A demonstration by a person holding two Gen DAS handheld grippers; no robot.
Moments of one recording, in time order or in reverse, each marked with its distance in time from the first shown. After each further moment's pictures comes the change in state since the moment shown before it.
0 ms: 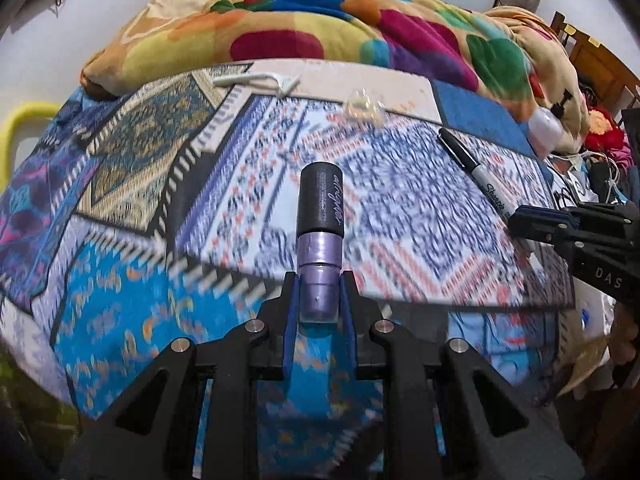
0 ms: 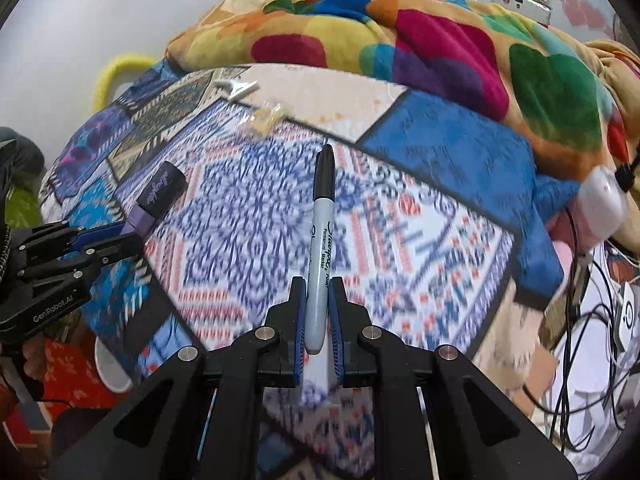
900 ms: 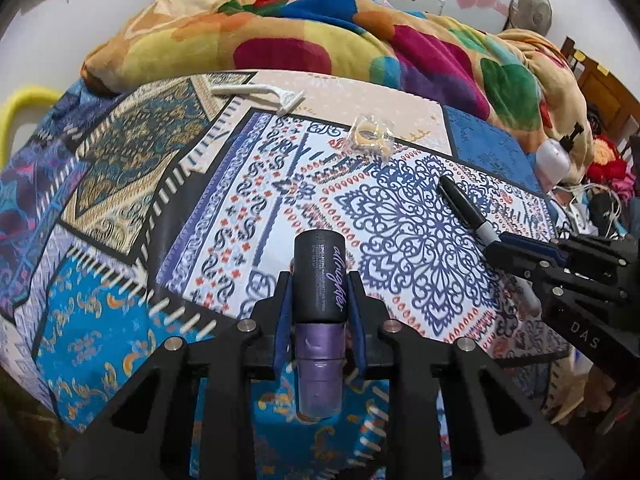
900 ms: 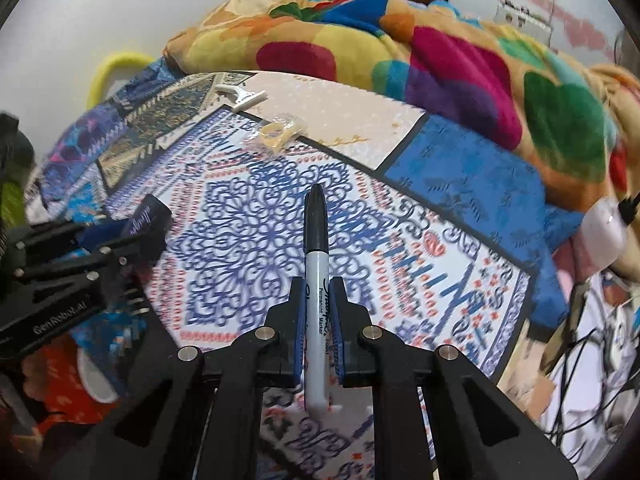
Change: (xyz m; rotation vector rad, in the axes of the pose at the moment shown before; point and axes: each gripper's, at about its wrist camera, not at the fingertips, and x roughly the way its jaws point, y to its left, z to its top) left arm 0.015 0.006 0.026 -0.080 -0.040 -0.027; right arm 0.012 0.016 0.022 -0.024 -0.033 -0.044
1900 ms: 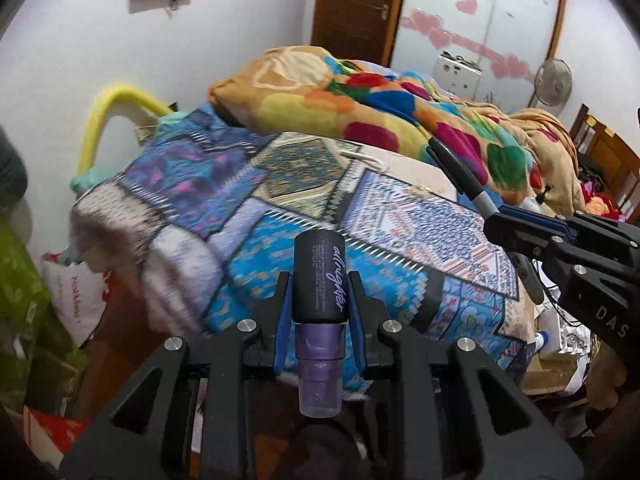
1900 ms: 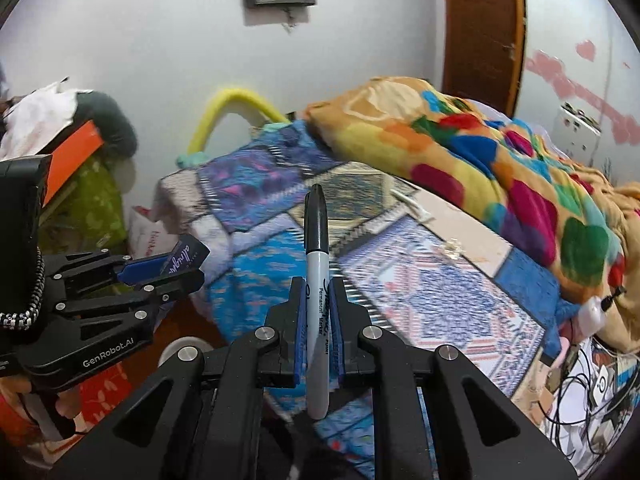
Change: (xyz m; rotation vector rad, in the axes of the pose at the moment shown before) left arm -0.240 0.084 -0.106 -0.142 -0.213 0.131; right arm -0.158 0.190 -0.021 -0.248 -0.231 0.148
